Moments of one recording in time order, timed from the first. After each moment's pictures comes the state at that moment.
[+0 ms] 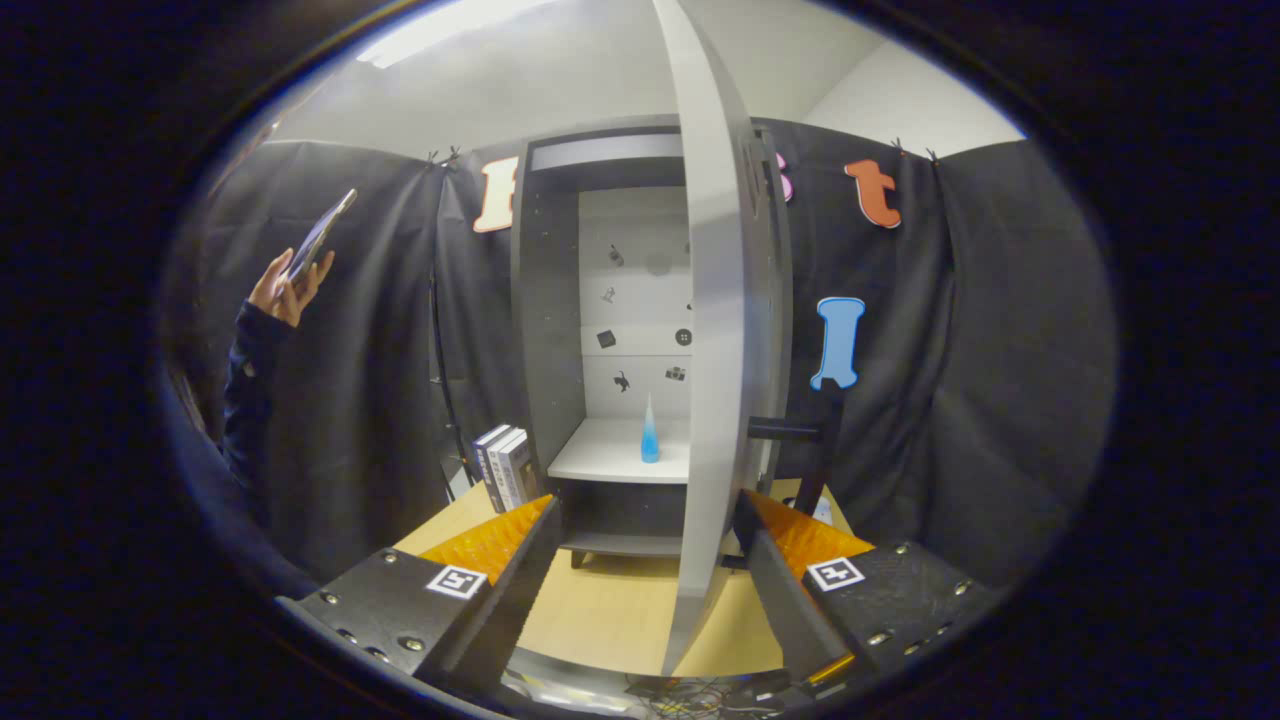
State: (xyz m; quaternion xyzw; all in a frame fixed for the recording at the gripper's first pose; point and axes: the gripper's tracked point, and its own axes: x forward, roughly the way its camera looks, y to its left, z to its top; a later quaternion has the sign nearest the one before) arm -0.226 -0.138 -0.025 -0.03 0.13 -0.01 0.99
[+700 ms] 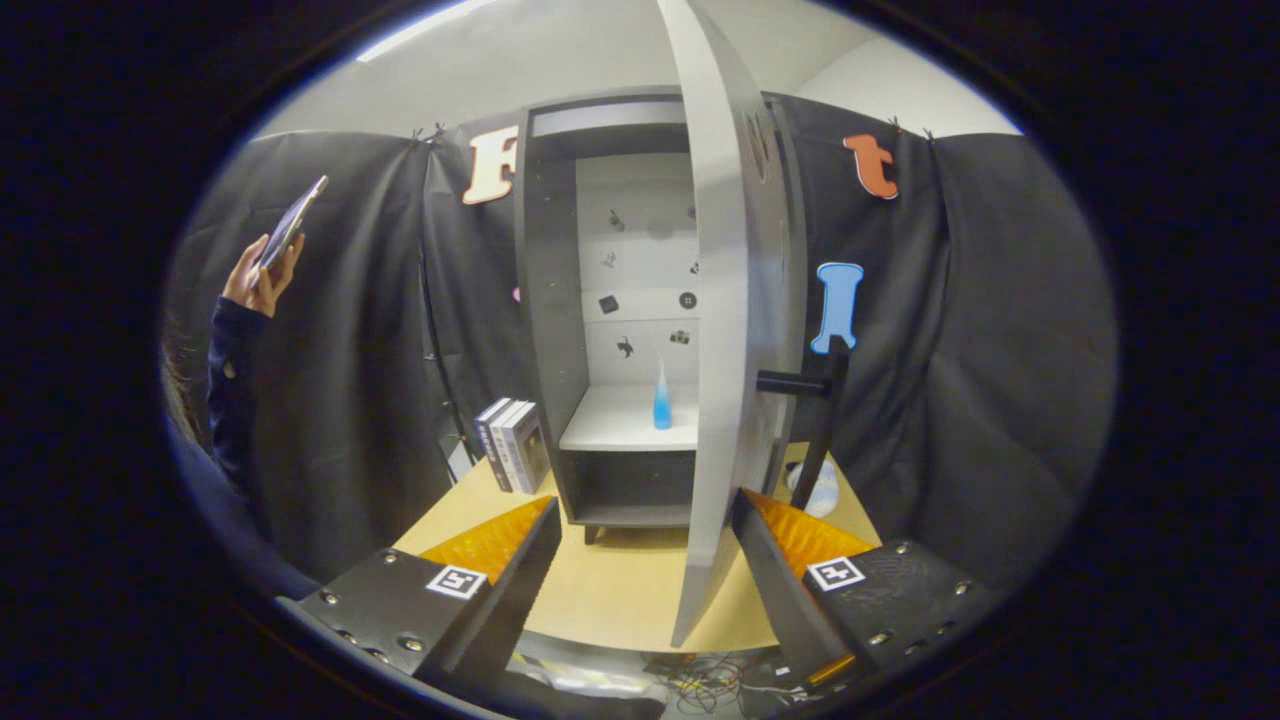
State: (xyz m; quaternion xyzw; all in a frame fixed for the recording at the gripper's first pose) arm -0.232 -0.100 -0.049 -0.02 0.18 -0.02 0.98
